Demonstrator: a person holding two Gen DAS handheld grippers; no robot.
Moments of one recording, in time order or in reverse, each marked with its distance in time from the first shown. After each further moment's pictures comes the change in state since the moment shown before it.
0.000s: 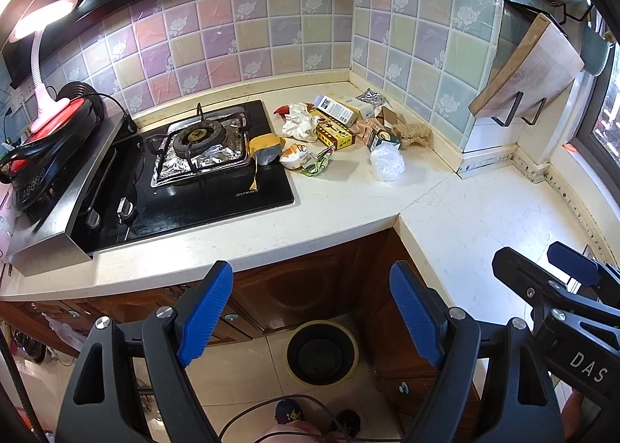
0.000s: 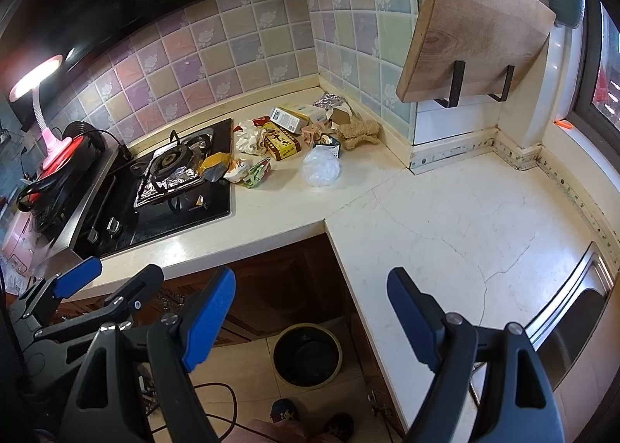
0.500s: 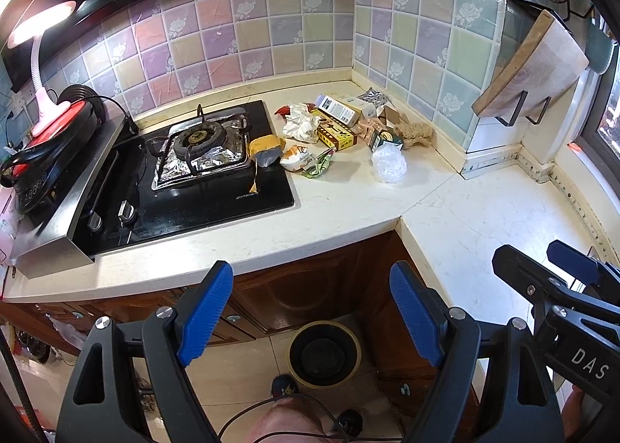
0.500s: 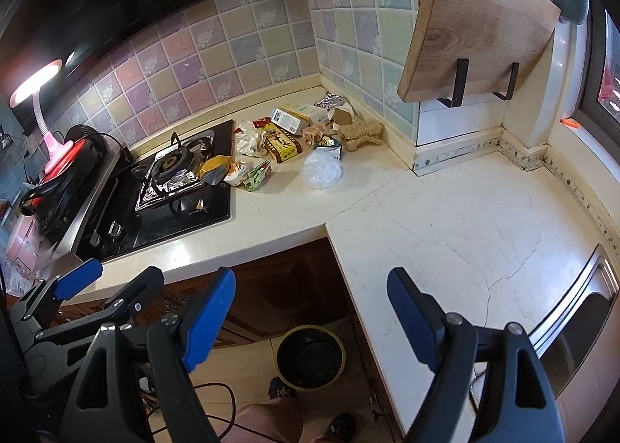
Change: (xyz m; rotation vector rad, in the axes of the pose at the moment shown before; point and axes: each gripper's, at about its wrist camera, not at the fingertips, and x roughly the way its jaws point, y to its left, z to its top) left arm -0.002 -0.002 -0.006 0.004 0.002 0.010; right arm 0.004 0.002 0.006 0.006 0.007 0.010
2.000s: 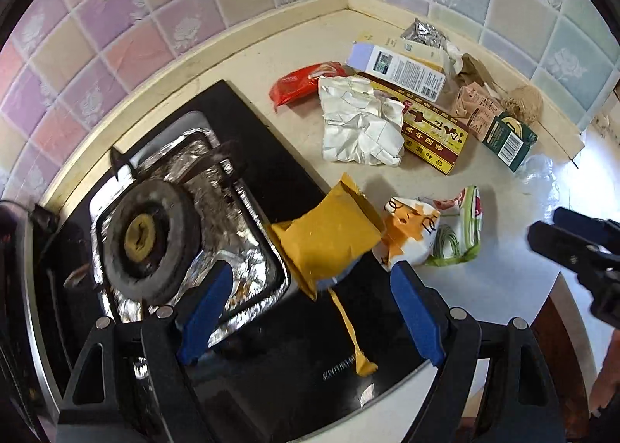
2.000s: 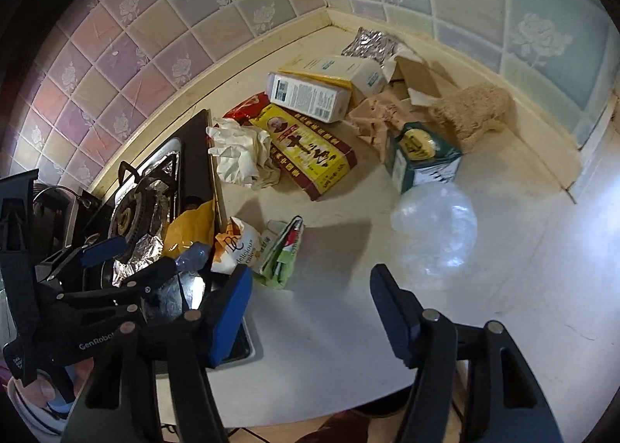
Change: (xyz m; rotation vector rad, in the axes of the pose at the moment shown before) left arm 0.313 0.098 0.195 0.338 0.298 -0.118; right arm 0.275 0.050 0.130 0.230 0.234 0.097
